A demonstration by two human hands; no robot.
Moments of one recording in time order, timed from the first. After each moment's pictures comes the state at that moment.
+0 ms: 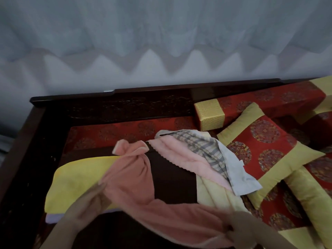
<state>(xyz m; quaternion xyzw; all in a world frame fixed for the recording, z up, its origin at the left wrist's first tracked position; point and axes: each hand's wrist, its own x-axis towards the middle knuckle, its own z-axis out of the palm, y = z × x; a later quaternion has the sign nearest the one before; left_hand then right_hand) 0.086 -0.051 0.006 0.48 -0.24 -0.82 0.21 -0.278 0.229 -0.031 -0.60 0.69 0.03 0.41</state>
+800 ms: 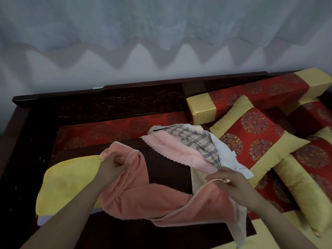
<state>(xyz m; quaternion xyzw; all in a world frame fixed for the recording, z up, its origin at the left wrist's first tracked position) 0.007 -0.089 -0.004 0.56 -0.72 -0.40 0.05 -0.279 0.176 0.038 -0.48 0.75 -0.32 0.32</state>
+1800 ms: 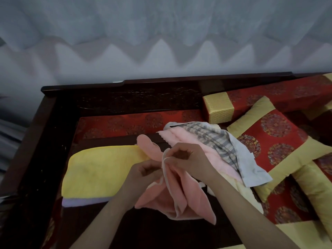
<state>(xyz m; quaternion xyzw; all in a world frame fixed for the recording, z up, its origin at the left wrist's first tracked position) 0.013 -0.009 0.055 0.39 -0.56 -0.70 0.21 -0.165 0.045 0.071 -0.47 0.58 -0.51 0.42</state>
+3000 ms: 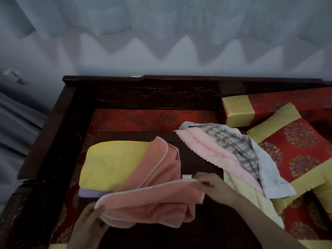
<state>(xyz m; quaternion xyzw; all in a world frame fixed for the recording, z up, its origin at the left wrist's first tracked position) 0.189 0.011 -0.023 0.61 -0.23 -0.70 0.30 -0.177 0.074 -0.014 -0.56 0.61 -0.30 0.47</state>
